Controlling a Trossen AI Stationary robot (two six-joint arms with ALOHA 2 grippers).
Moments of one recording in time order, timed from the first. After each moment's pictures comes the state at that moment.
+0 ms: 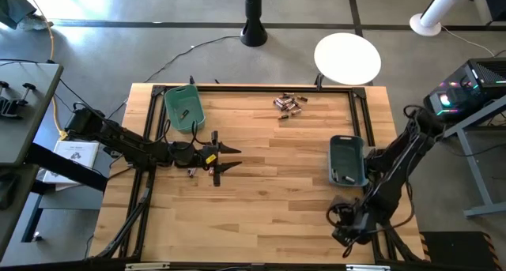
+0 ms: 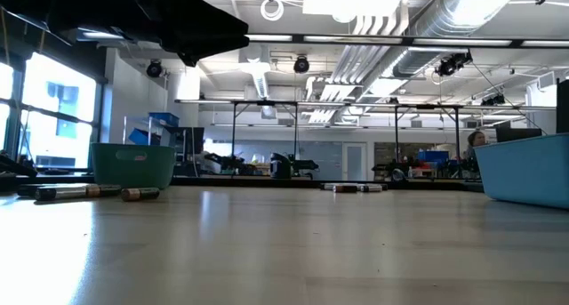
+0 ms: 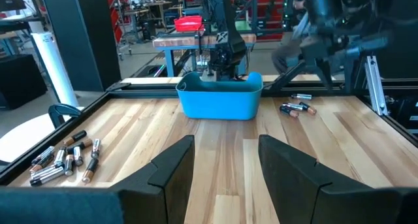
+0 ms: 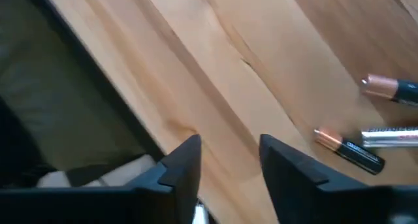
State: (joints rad) left arm -0.21 1.30 0.46 0.74 -0.32 0.03; right arm 0.98 1.38 0.86 -0.66 0.06 1.67
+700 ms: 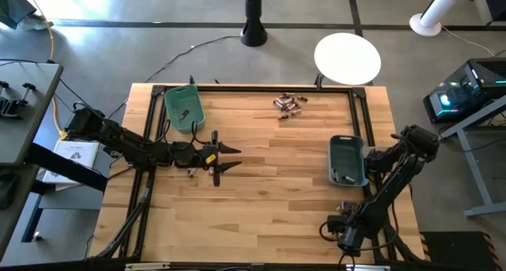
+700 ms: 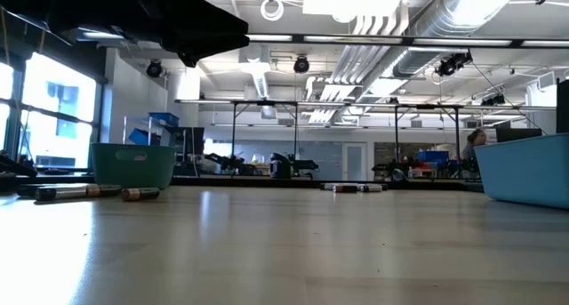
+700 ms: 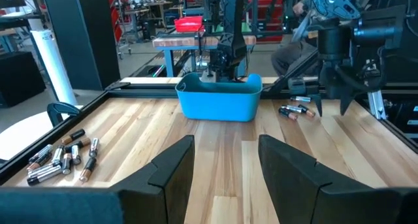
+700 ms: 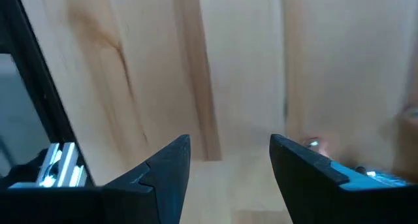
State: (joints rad) left arm -0.21 1.30 0.46 0.75 -0.32 0.01; right arm 1.01 1.62 0.87 -0.64 -0.10 1.14
